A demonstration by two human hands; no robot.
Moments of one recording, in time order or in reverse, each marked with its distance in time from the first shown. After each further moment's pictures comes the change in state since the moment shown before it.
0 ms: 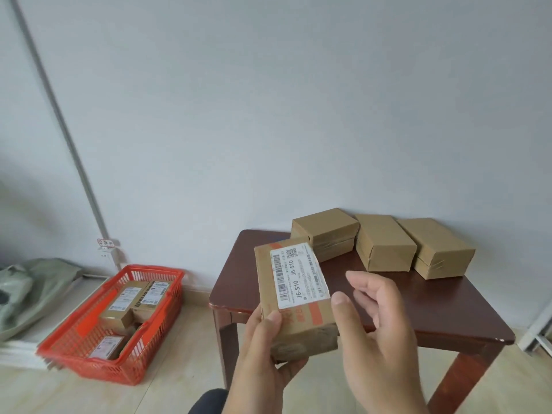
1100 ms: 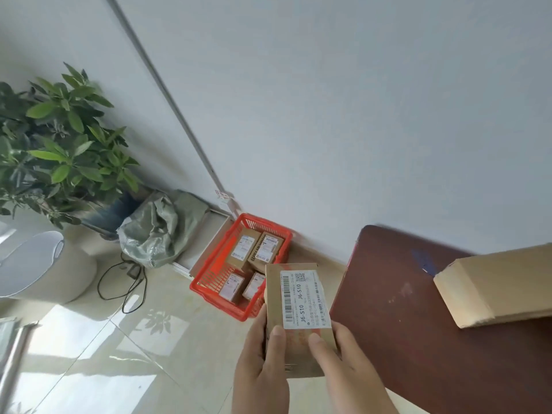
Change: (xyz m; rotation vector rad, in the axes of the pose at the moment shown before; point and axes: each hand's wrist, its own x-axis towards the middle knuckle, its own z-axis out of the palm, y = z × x) left_hand 0.179 0.235 -0.067 0.595 0.750 -0.042; right_hand 0.203 -0.011 0.273 0.080 -0.729 1.019
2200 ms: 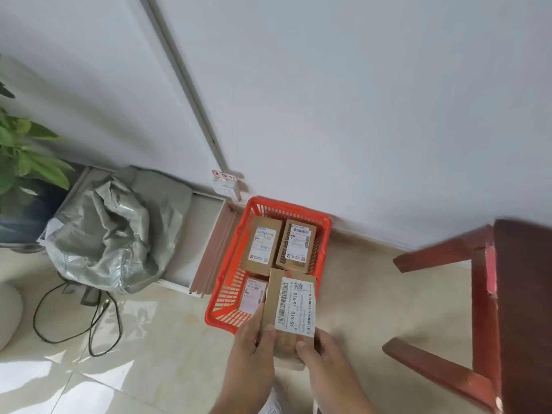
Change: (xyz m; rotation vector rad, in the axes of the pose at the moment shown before) left_hand 0.423 -0.124 -0.182 0.266 -0.392 -0.264; right_hand 0.307 0.045 0.324 -0.005 0.258 0.404
